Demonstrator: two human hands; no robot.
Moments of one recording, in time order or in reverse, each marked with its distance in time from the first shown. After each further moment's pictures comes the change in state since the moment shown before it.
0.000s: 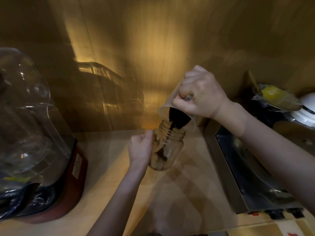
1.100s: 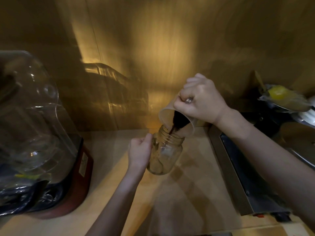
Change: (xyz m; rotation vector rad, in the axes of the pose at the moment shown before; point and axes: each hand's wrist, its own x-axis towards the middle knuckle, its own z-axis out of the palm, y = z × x) left_hand 0.004 -0.010 -0.013 0.024 -0.009 -0.041; right_hand -0.002 -0.009 0.008 0.107 -0.031 0.146
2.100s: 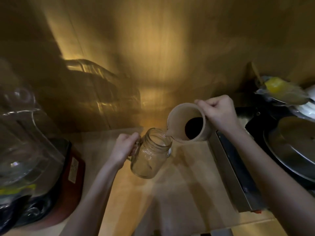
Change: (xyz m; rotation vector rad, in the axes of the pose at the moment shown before) left_hand 0.046 -0.010 -0.016 -0.031 -0.351 -0.059; right_hand -0.073 0.042 0.009 0.434 0.044 0.794
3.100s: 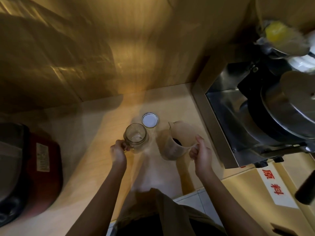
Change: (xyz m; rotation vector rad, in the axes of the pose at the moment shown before) left_hand 0.022 -0.162 0.043 -0.285 0.337 -0.305; right_hand -0.183 0.105 0.089 0.550 0.385 1.027
